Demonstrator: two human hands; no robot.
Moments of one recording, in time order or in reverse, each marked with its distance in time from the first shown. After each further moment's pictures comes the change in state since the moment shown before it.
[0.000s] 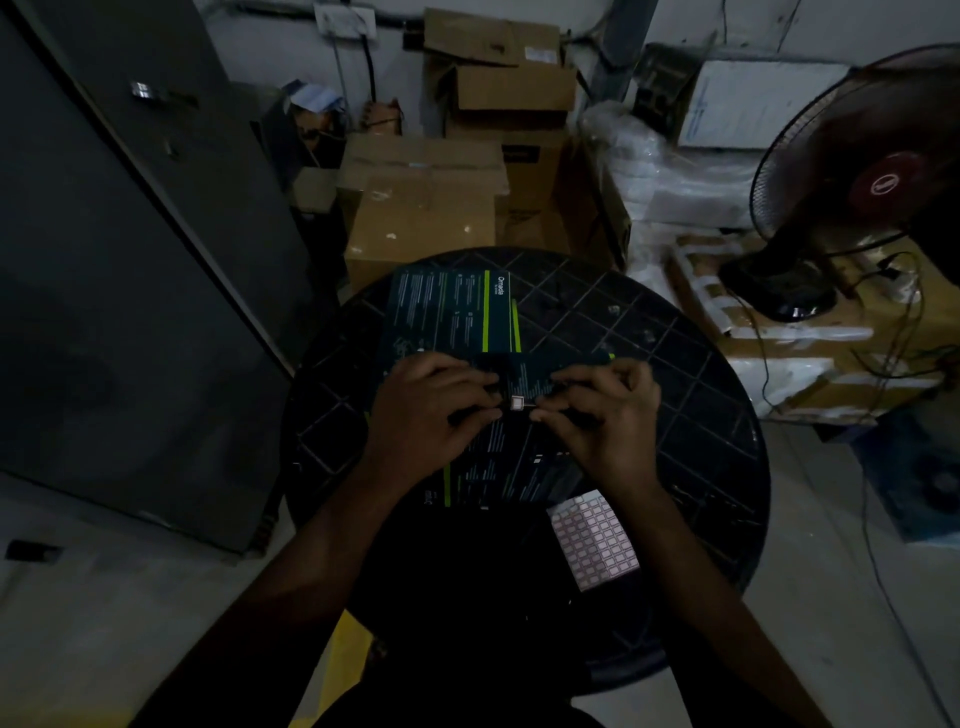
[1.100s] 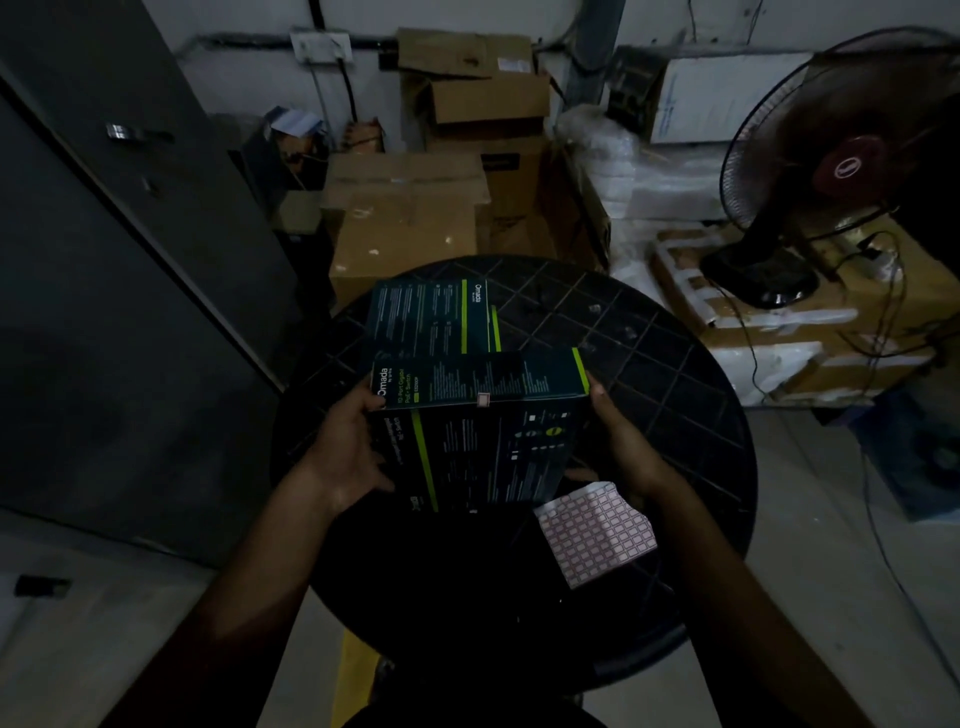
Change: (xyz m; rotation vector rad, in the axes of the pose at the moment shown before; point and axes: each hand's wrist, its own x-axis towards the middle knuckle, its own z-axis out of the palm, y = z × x) left_hand -0.016 -0.024 -0.015 -1.200 -0.170 -1.366; right_hand -0.017 0.043 -0.030 1.021 -0.526 0.990
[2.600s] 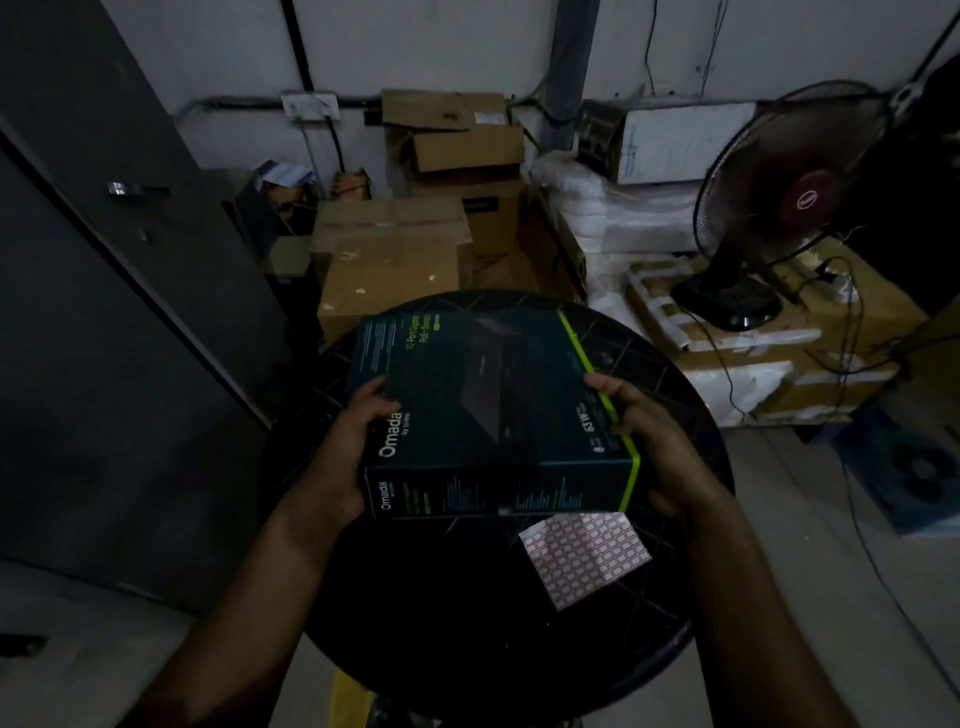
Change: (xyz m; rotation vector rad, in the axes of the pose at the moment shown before) left_hand -0.058 0.024 0.065 -0.120 0.001 0.271; right_hand -0.053 -0.049 -0.016 0.164 0.093 -0.243
